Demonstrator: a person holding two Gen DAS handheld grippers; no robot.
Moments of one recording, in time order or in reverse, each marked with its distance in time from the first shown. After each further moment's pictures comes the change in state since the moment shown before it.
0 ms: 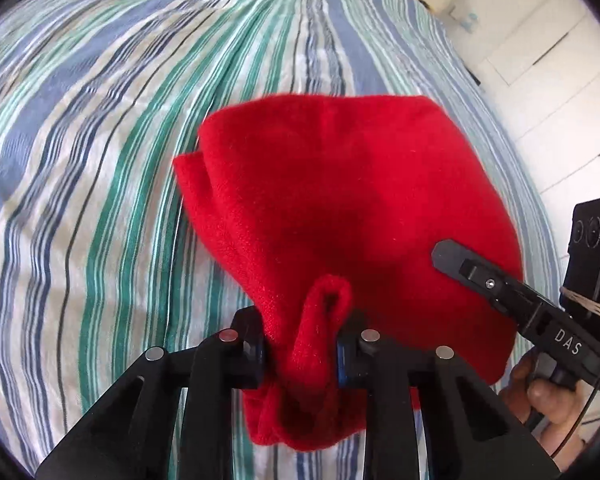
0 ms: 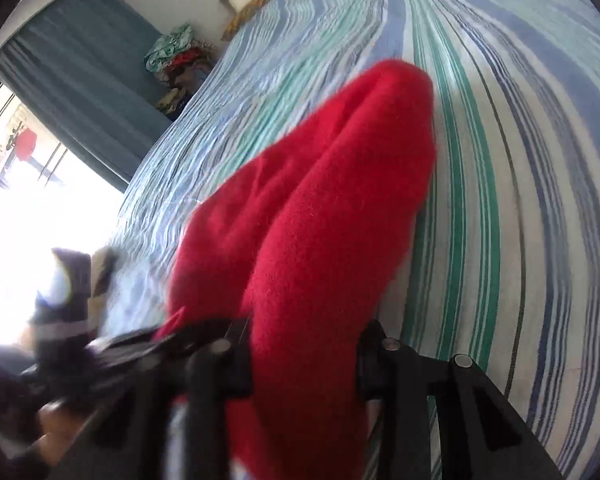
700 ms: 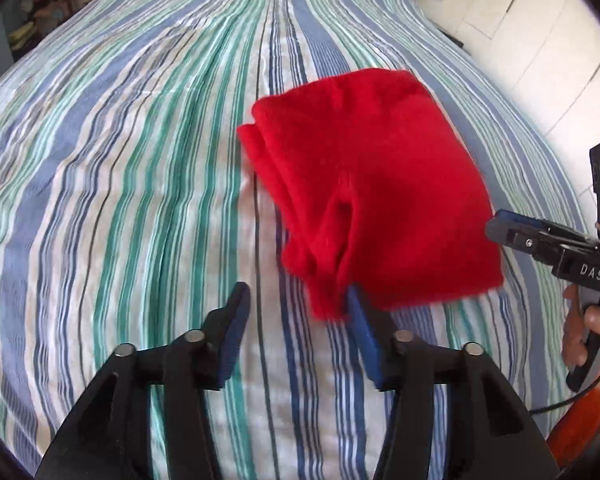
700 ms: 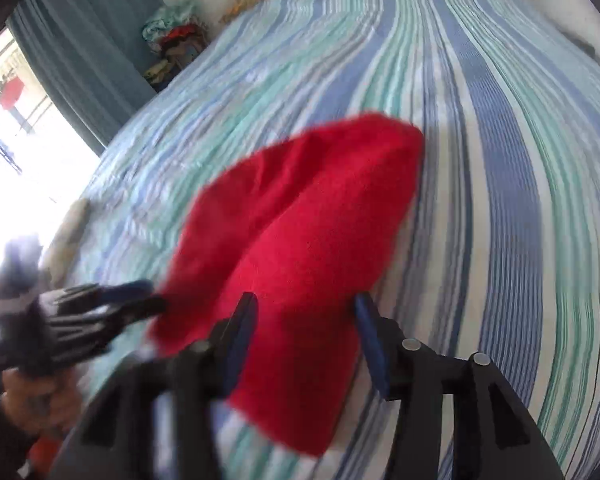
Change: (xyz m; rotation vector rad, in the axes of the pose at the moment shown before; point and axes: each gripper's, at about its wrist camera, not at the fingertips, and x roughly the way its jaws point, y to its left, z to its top) left arm -0.053 -0.028 -0.114 0.183 -0.046 0.165; right arm -0.086 -0.018 -0.054 -0.107 0.058 -0.187
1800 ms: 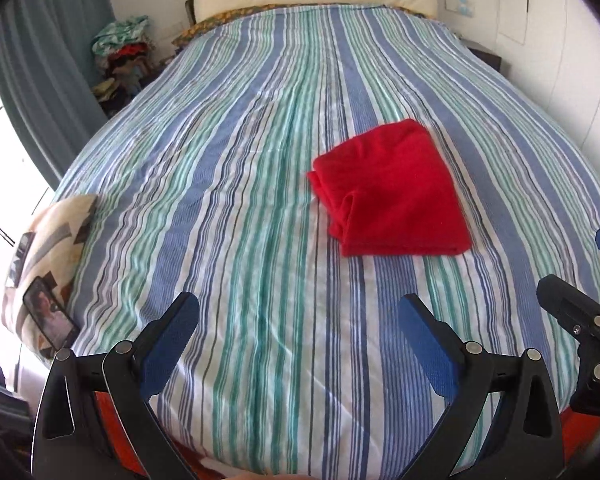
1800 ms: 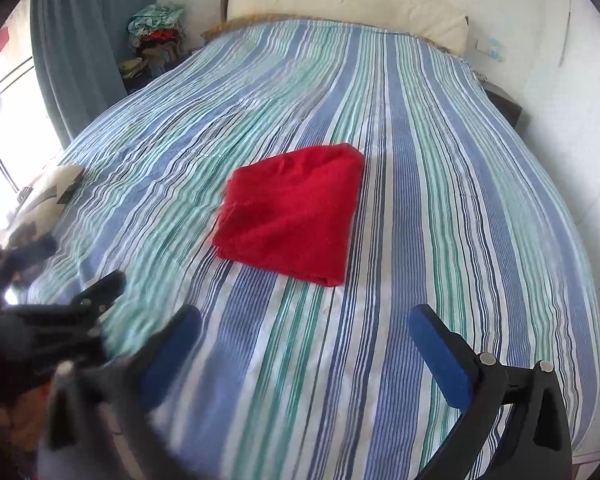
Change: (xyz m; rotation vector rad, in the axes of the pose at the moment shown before) left arm -0.155 -0.056 -0.050 0.015 -0.137 0.326; right arm -0.172 0.133 -0.097 -0.090 -0.116 -0.332
